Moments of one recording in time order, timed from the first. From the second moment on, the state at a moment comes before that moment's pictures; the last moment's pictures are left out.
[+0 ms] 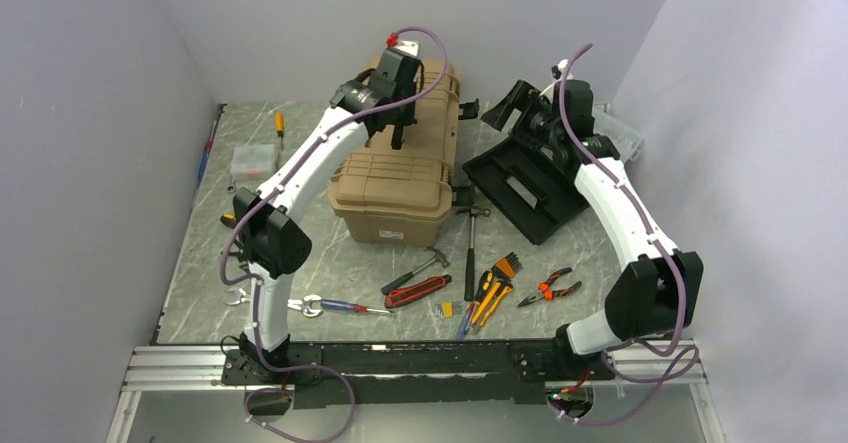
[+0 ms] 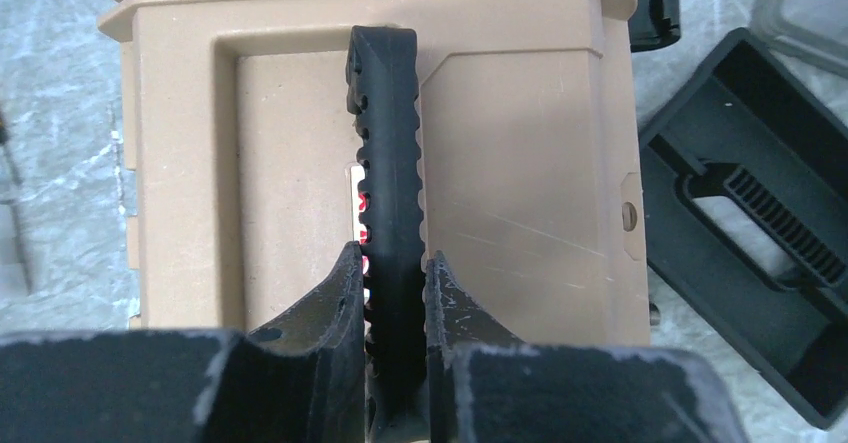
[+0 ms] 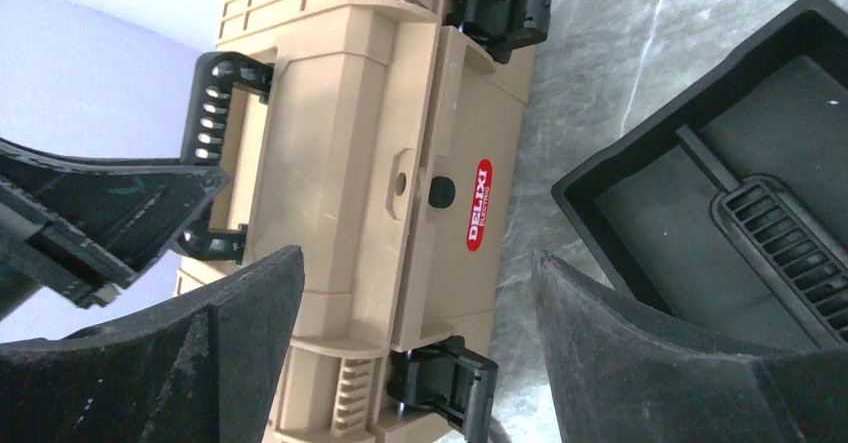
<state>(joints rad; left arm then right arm) -0.62 2.06 2.25 -0.86 -0.36 -0.31 0.17 1.45 1.34 -0.31 -0.25 0.64</state>
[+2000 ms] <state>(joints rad) -0.05 1.33 1.84 -0.74 0.11 -0.38 0.51 2.08 2.06 -0.20 -0.61 0.76</state>
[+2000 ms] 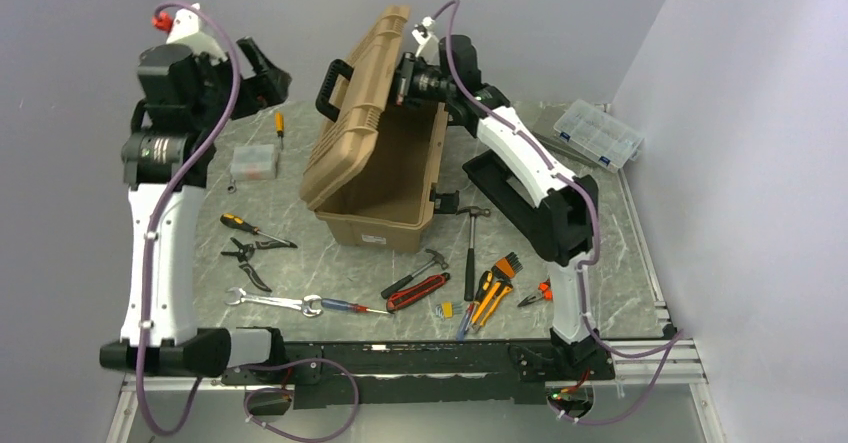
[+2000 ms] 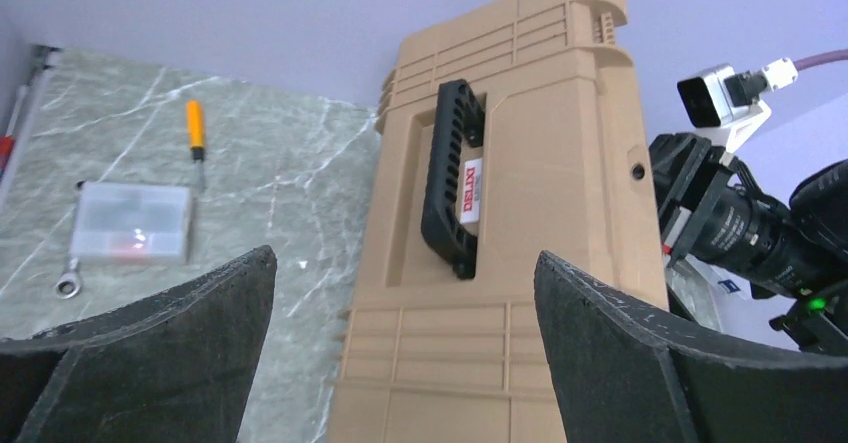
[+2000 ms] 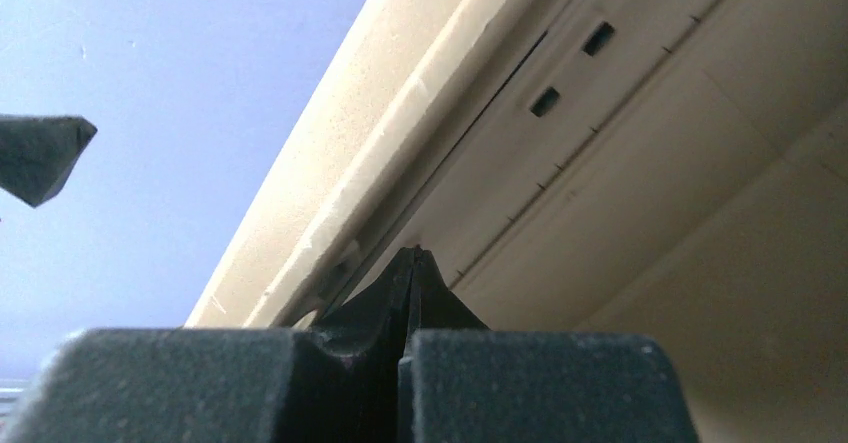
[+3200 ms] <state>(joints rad) 0.12 0.79 1.27 -0.46 0.26 -0.26 0.73 2.27 2.31 -0.03 -0.55 0.82</state>
